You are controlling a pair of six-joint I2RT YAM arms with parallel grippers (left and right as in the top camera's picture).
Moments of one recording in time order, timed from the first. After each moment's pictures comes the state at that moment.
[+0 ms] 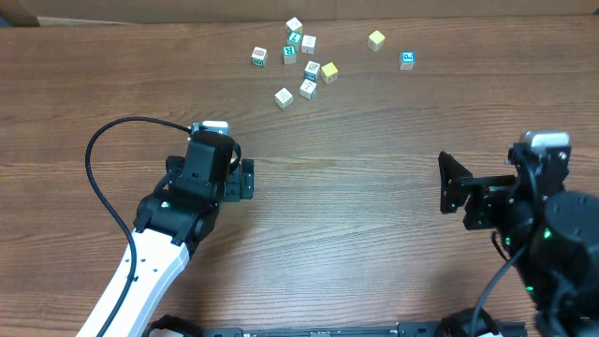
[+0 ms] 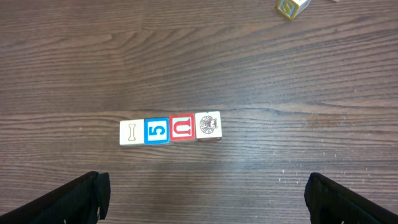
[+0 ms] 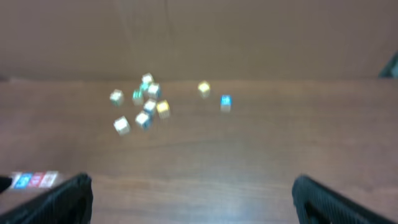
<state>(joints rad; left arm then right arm) -0.35 1.18 0.91 -0.65 -0.28 -0.23 0.29 0.70 1.15 -0.84 0.17 0.15</state>
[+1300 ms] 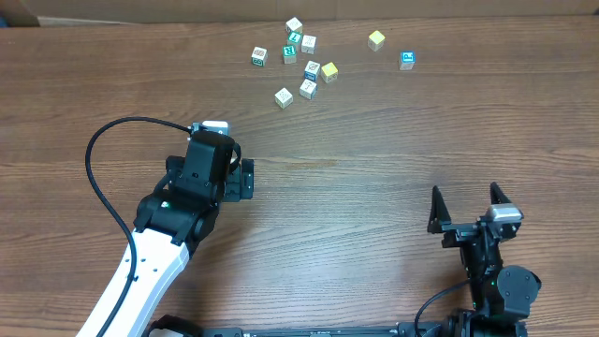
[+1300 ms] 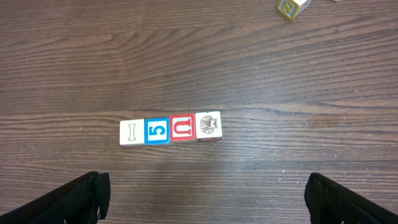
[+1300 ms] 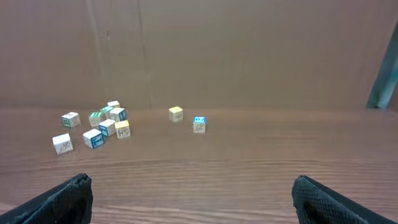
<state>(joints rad) -0.35 1.18 0.91 -0.65 -0.28 -0.23 -0.18 0.01 0.02 -0.01 -0.24 0.02</state>
